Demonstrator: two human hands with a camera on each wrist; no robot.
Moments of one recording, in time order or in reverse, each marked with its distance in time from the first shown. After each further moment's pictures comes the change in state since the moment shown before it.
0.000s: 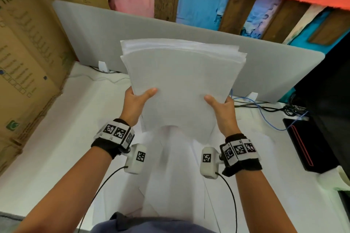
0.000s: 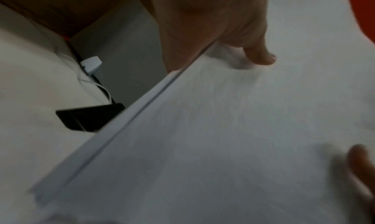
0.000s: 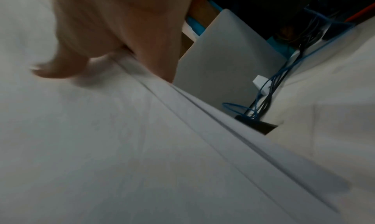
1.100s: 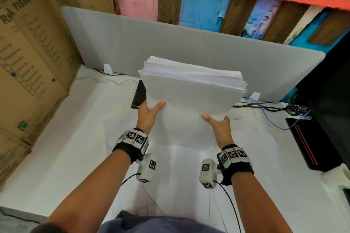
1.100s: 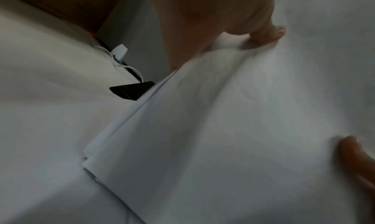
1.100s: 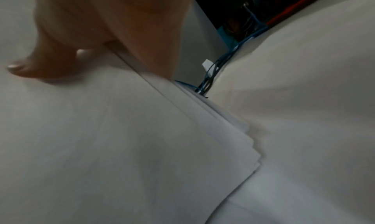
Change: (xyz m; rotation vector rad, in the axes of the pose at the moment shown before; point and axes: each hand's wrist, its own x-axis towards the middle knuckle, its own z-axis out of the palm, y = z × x) left_hand -0.024 -0.035 0.007 0.019 -0.004 -0.041; right_hand -0.024 0.050 -0.007 -0.005 0.113 0.166
